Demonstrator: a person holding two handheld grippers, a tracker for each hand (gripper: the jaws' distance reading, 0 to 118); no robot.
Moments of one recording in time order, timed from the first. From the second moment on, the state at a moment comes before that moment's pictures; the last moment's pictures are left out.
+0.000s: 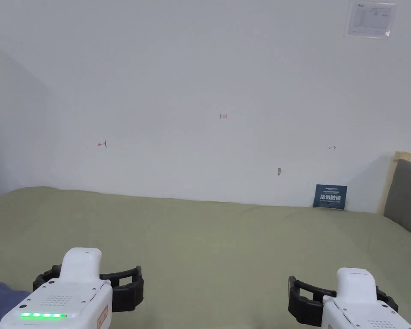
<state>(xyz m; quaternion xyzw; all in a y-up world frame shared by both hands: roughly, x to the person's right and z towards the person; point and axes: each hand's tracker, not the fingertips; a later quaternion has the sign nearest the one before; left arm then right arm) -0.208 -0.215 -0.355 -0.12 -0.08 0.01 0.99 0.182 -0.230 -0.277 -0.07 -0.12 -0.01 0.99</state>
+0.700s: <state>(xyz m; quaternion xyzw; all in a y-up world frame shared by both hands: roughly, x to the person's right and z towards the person) -0.208 -0.212 -0.349 -0.12 -0.09 0.00 0.99 0.186 -0.222 -0.273 -0.07 -0.12 -0.02 0.99</state>
